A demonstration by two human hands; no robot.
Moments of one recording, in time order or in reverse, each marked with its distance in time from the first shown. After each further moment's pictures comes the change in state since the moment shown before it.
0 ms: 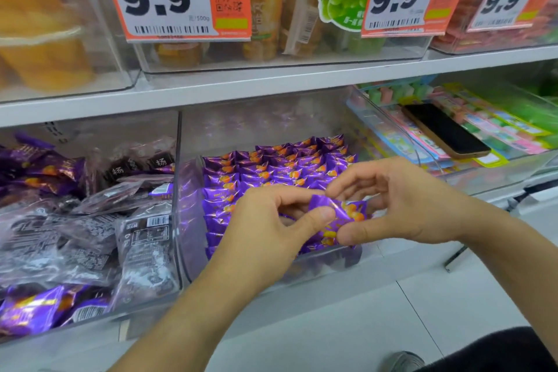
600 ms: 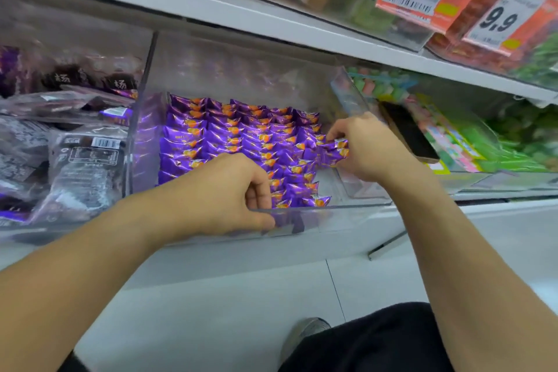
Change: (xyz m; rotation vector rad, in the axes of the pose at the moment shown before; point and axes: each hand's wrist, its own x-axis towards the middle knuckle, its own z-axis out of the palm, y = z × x) left_hand 0.010 -0.027 -0.006 0.395 -0.345 0.030; right_hand 0.056 0.063 -0.043 -1.094 0.168 0.147
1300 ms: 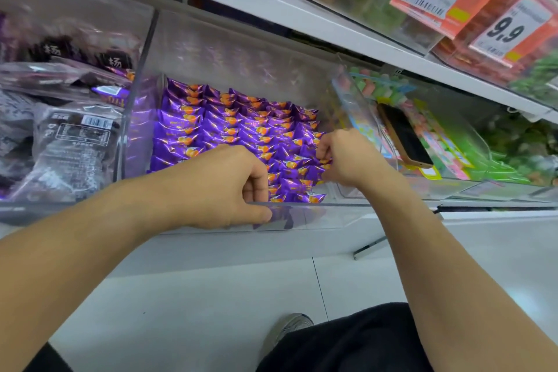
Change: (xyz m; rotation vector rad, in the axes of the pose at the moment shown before) left_hand 0.001 -0.001 0.002 -0.023 -0.007 0.011; right_hand 0.008 -0.008 0.024 0.015 -0.173 0.043
